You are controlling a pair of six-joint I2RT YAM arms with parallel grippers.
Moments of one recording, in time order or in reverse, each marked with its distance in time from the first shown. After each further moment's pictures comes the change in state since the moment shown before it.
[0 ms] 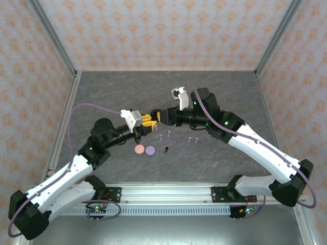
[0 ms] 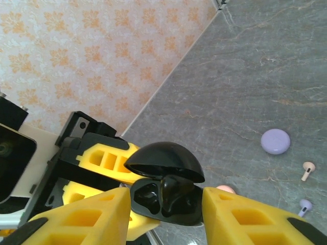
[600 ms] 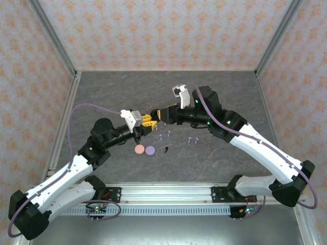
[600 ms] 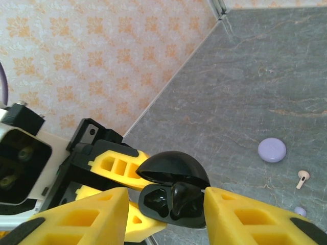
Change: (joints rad) left arm 0.000 -0.001 0.000 0.000 0.000 0.001; right arm 0.000 0.004 0.040 -0.020 0.008 -0.022
